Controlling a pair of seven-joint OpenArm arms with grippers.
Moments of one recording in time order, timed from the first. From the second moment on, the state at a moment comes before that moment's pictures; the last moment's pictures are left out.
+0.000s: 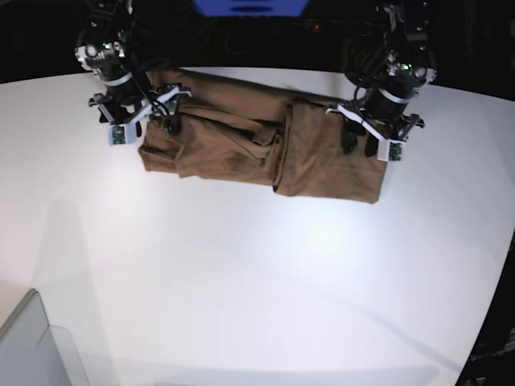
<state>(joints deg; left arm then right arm) 21.1 -2.7 -10.7 96.5 -9.8 -19.0 24.0 -26.1 -8.6 18.8 106.6 4.2 25.3 -34.7</state>
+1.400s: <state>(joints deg) 24.3 -2.5 -18.2 105.6 -9.9 -18.8 24.0 -21.5 -4.1 9.1 100.2 4.0 25.4 -36.6</state>
